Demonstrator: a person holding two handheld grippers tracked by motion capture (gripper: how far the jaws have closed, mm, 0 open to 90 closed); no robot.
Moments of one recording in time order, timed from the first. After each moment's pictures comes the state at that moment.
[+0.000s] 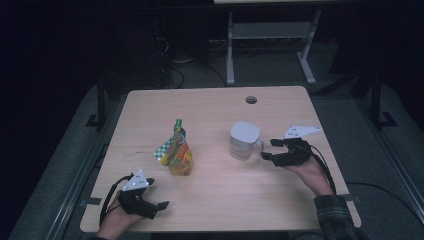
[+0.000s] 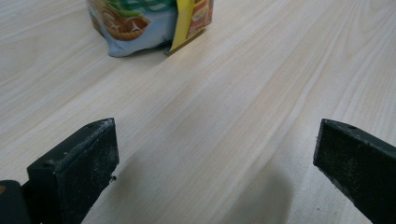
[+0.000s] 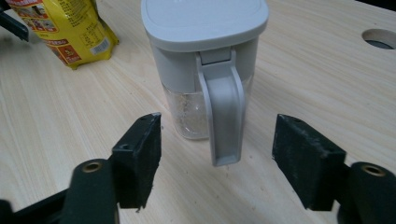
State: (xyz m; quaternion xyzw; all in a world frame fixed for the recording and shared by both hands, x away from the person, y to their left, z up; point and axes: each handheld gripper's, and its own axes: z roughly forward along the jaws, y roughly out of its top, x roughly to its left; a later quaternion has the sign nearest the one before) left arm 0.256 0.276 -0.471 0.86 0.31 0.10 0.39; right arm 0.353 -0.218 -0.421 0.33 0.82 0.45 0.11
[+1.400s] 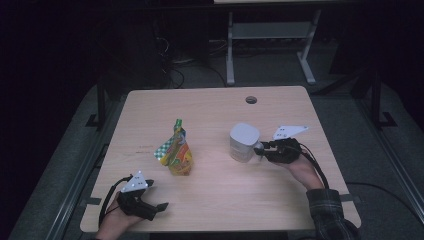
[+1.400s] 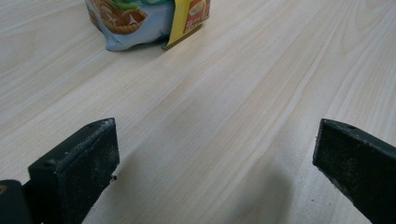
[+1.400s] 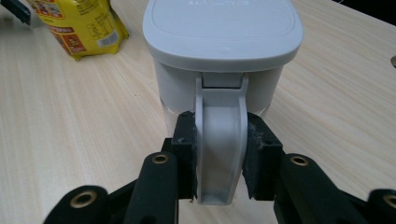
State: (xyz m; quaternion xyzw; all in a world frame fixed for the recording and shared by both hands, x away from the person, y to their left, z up) left arm 0.252 0.279 -0.471 0.86 0.31 0.10 0.40; right arm 0.363 -0.195 -0.428 0.28 0.84 0.45 0.12
